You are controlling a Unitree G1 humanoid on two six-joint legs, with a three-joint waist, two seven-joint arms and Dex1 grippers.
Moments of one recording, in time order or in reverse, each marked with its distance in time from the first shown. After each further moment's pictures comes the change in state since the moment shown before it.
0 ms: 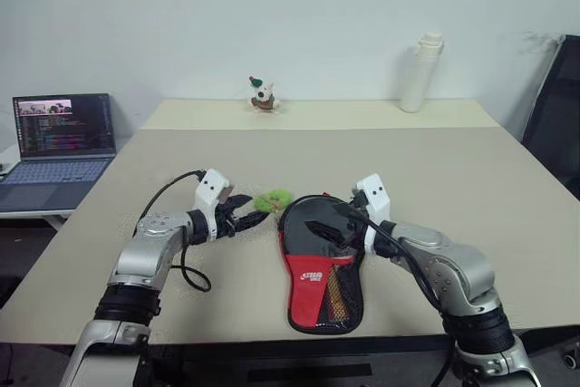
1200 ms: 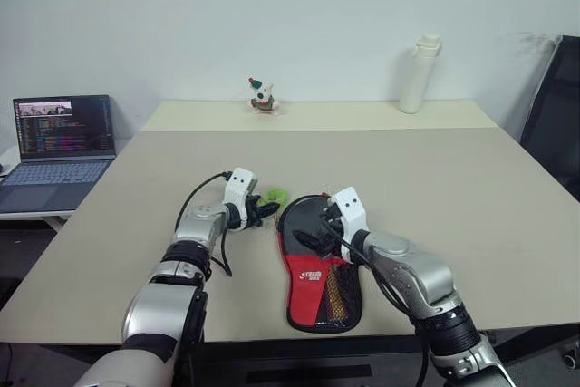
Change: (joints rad) left arm -0.334 -0.204 0.025 0.711 0.184 -0.212 0.066; right arm -0.008 0.123 0.097 0.237 -0.173 -0.127 -0.047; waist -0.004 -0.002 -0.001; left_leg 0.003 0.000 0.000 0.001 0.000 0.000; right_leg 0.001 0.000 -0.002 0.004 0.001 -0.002
